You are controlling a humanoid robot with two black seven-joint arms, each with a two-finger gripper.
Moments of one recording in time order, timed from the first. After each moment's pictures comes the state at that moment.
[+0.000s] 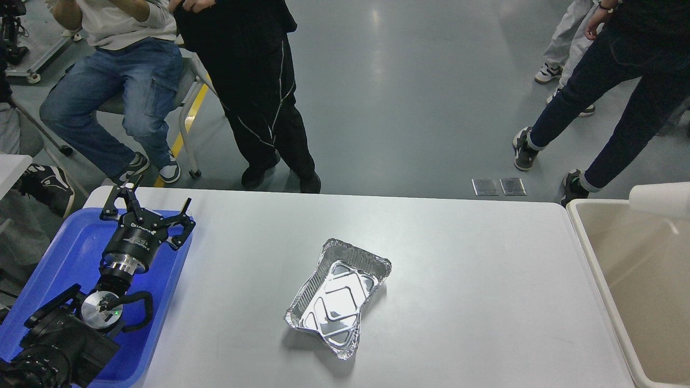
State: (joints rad) left arm -0.56 0.27 -0.94 -0.28 -0.14 -0.79 -0.32; right arm 0.73 -0.81 0.06 0.52 -0.14 -0.03 0.37
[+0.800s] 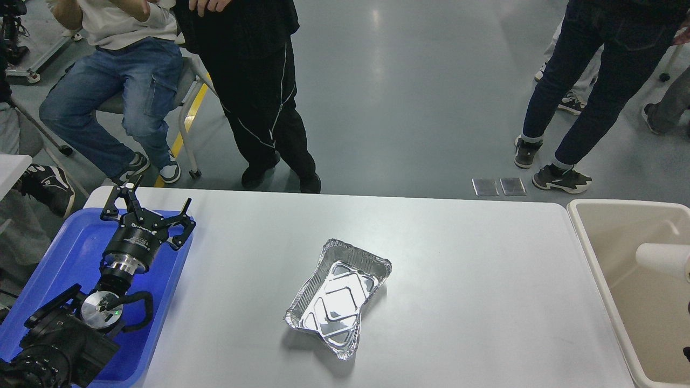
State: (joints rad) left arm -0.56 0.27 -0.94 -0.28 -0.14 -0.79 -0.32; right arm 0.57 -0.45 0.10 0.03 -0.03 -0.07 0.33
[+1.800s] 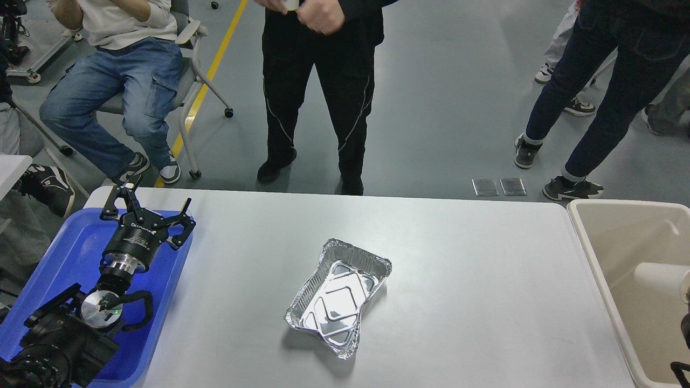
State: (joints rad) left arm -0.57 0.27 -0.94 -0.28 -0.14 -0.79 -0.32; right arm 0.52 -0.39 0.15 -0.01 -0.03 -0.10 0.32
